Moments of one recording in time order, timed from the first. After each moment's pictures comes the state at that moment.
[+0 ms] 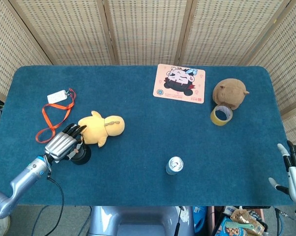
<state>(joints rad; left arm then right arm) -0.63 -1.30 0.04 -1.34 1.53 0.91 0.06 0.01 -1.10 0.09 -1.61 -1.44 1.52 -0.08</state>
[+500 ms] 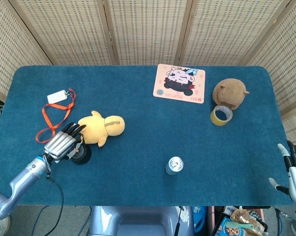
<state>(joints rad) -0.63 -1.28 0.03 -1.37 1.52 0.93 0.07 0.01 -1.09 0.09 -1.61 -1.44 1.53 -0.07</state>
